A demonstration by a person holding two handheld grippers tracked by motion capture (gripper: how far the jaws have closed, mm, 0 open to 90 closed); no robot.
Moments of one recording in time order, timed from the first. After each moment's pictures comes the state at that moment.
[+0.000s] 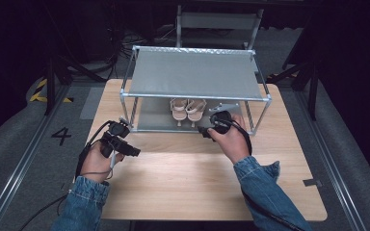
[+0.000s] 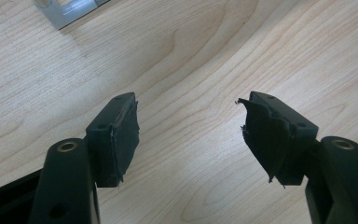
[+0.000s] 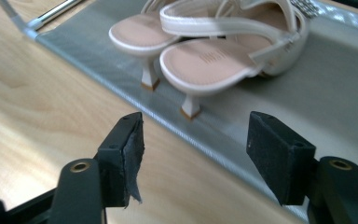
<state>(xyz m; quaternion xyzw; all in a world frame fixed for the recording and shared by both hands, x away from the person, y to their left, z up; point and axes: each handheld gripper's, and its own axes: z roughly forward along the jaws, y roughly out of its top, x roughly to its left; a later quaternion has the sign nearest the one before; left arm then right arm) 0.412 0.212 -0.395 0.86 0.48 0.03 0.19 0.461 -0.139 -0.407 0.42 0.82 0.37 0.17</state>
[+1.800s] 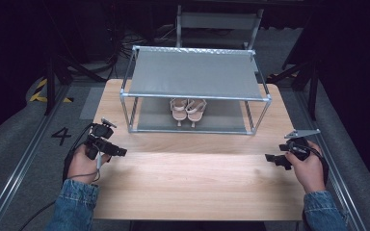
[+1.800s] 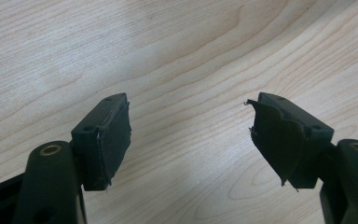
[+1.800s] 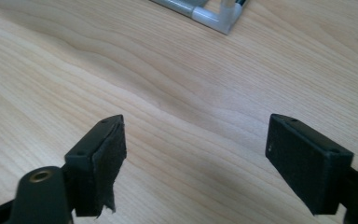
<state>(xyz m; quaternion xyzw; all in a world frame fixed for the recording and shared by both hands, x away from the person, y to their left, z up) 0.409 0.257 -0.406 0.83 0.53 0.04 0.20 0.395 -0.356 -0.433 0.47 0.82 0.30 0.13</state>
